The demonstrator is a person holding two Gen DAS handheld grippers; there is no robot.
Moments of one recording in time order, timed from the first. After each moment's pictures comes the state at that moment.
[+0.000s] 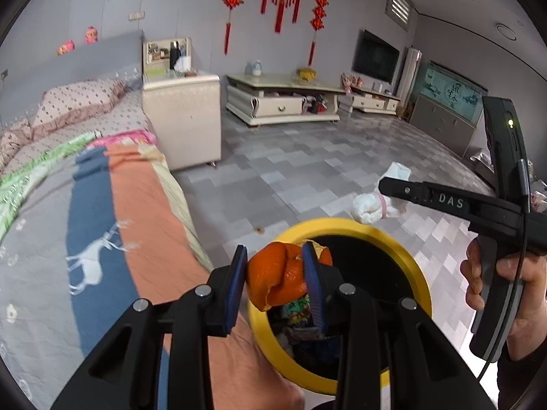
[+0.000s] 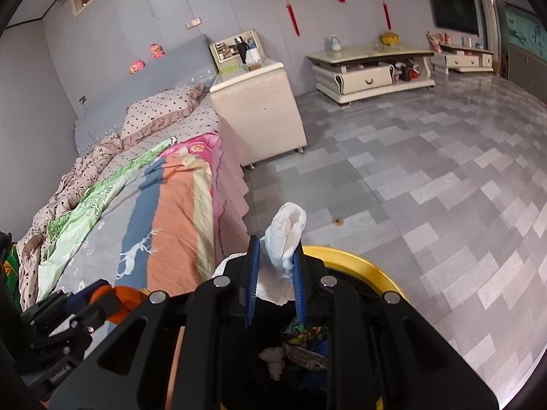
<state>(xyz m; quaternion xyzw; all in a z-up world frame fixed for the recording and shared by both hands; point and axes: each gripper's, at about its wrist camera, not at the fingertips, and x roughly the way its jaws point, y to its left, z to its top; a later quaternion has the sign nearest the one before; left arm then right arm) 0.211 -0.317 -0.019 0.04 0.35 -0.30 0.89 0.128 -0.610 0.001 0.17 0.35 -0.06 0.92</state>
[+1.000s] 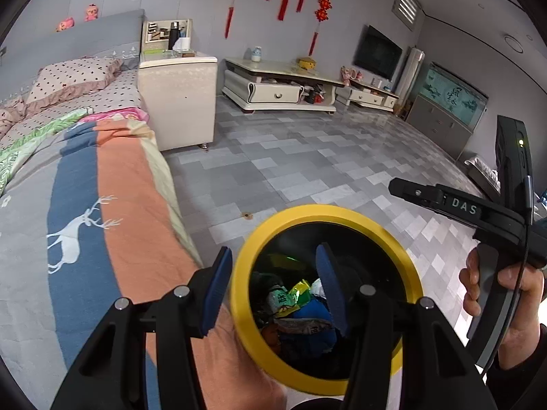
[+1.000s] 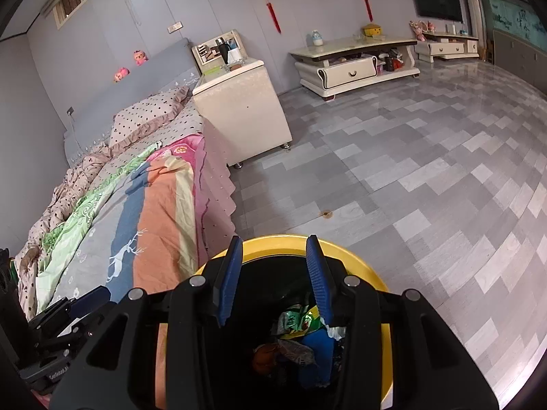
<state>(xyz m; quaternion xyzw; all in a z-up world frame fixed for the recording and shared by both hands) 0.210 -0.320 -0.032 0.02 0.38 -0.31 0.87 0.111 -0.628 -0.012 0.20 0.35 -0.08 0.91</state>
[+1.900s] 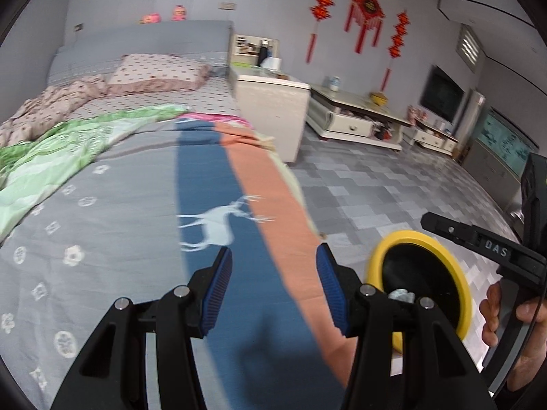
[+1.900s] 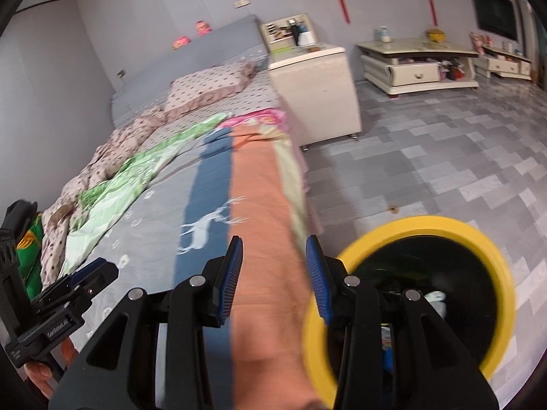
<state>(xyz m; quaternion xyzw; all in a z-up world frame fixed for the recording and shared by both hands) 0.210 -0.128 -0.004 -0.04 0.35 -0.16 0.92 0.158 -0.436 0.012 0.16 0.37 0.04 0.92</state>
